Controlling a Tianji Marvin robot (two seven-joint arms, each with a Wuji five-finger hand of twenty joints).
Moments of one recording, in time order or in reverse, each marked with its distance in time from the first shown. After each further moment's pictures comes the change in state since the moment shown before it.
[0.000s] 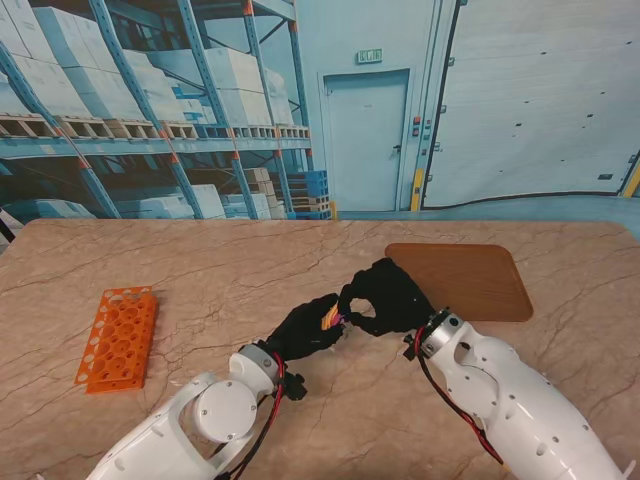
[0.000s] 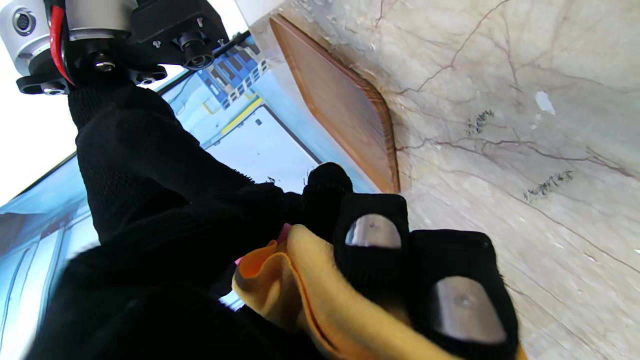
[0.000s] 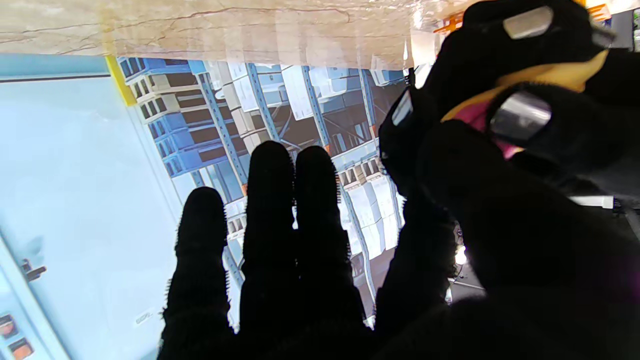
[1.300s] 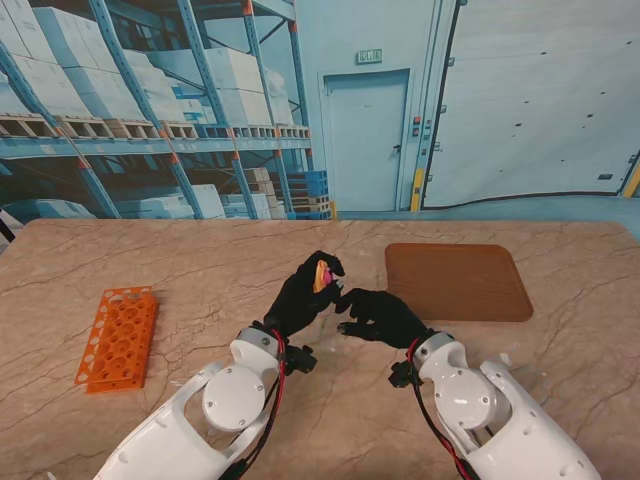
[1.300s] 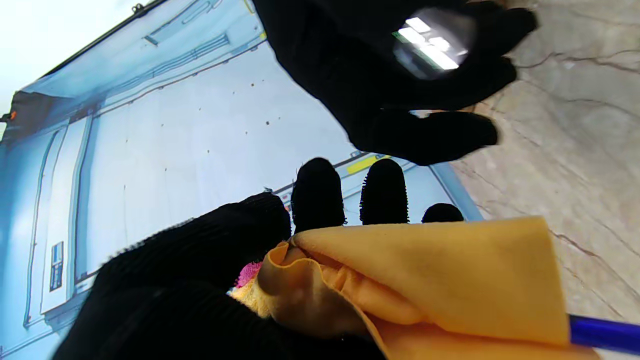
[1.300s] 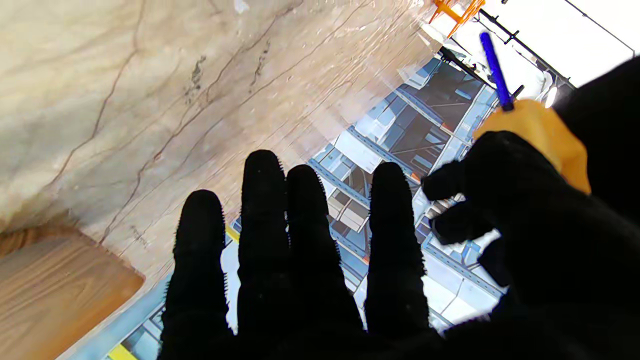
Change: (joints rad) left arm -0.002 -0.052 -0.026 -0.064 -0.138 0.015 0.164; right arm -0.126 -0.029 0.022 -0.158 0.632 0.375 0.421; left_hand 0.060 0.128 -0.144 -0.064 -0.151 -0.092 0.197 0.082 -0.023 -0.072 0.045 -0.202 -0.443 0.084 -0.670 -0.340 -0.902 0.119 -0.698 -0.098; right_hand -0.166 0.050 -0.065 0.089 -0.164 0.311 -0.282 0.194 -0.165 0.083 -0.104 -0.016 -0.066 0.053 -0.160 -0.050 -0.026 0.012 -0.001 0.000
